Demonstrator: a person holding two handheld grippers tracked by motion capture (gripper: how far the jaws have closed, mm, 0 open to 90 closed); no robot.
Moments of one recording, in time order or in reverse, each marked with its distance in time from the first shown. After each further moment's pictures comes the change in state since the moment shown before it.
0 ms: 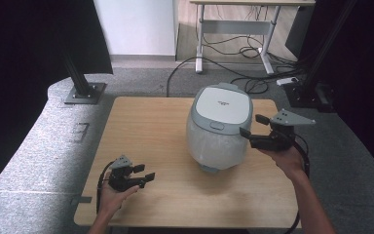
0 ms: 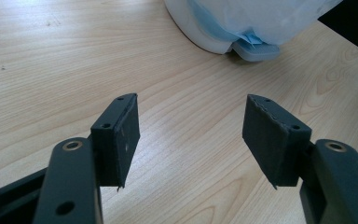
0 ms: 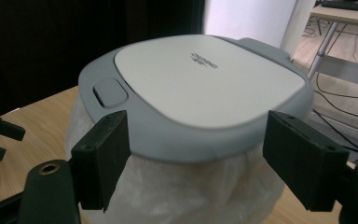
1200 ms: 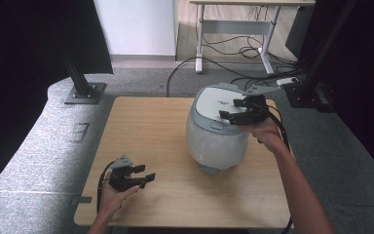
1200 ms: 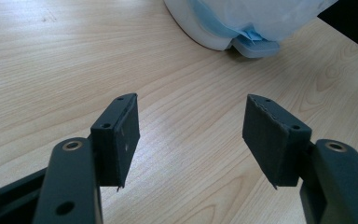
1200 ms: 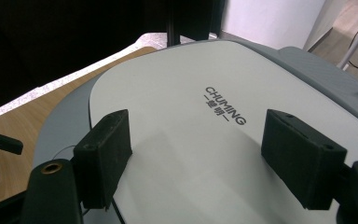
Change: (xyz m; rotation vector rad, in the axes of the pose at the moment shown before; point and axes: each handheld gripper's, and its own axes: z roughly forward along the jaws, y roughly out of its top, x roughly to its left) left arm 0.002 -0.001 0.002 0.010 -0.009 -0.002; right arm -0.012 0.045 0.082 0.150 0.097 0.014
